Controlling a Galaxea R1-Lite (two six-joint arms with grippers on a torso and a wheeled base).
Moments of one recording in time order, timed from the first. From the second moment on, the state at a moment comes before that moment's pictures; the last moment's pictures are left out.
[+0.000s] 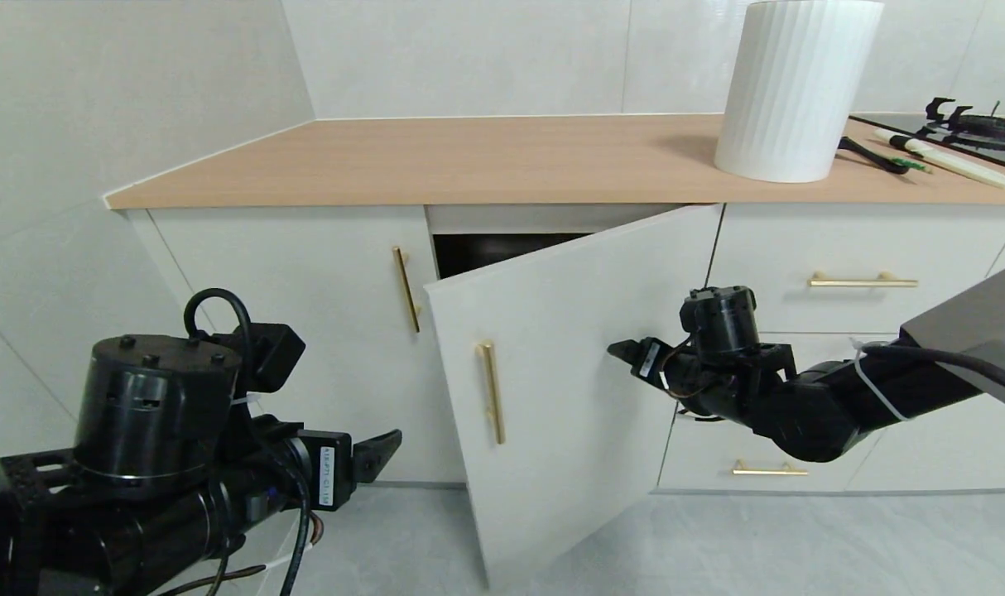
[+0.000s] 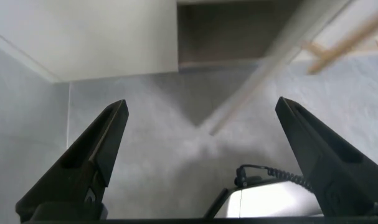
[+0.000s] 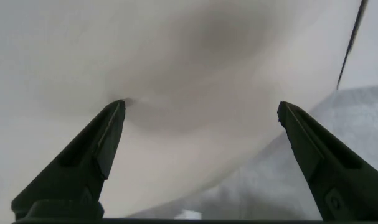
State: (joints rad) left arm -0.55 1.43 -0.58 -0.29 0.32 -0.27; right arm 0.50 2.11 -1.10 -0.57 -0.17 0.74
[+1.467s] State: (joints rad) left arm -0.55 1.43 -0.58 -0.29 0.34 -0.27; right arm 0.41 2.20 -1.28 -0.57 -0.35 0.84
